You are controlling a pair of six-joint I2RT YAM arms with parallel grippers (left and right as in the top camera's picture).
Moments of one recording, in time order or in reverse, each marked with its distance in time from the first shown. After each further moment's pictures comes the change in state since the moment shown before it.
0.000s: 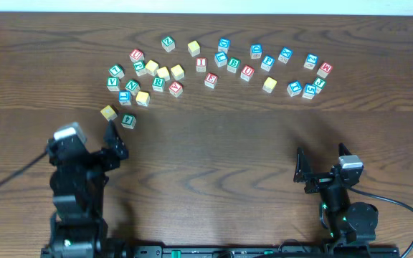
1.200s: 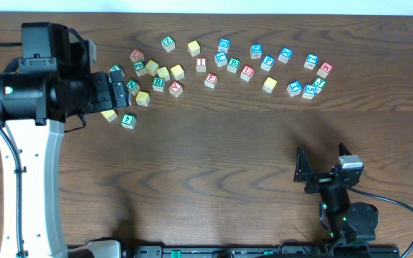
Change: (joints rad) left arm -0.005 0.929 1.252 -1.106 0.228 0.146; right arm 0.000 0.000 0.000 0.001 0.002 0.000
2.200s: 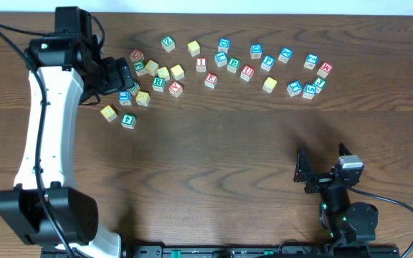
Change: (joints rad) left arm 0.000 0.288 0.006 0.112 -0.093 -0.136; right arm 0.000 0.000 0.000 0.000 0.000 0.000
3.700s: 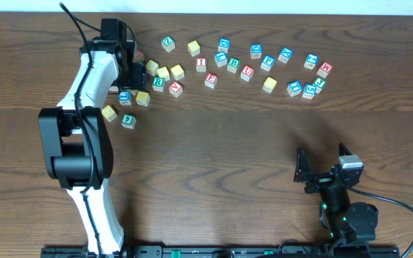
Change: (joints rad) left arm -0.047 0.414 -0.023 0.426 -0.092 0.320; right arm 0.000 0.000 0.000 0.000 0.000 0.000
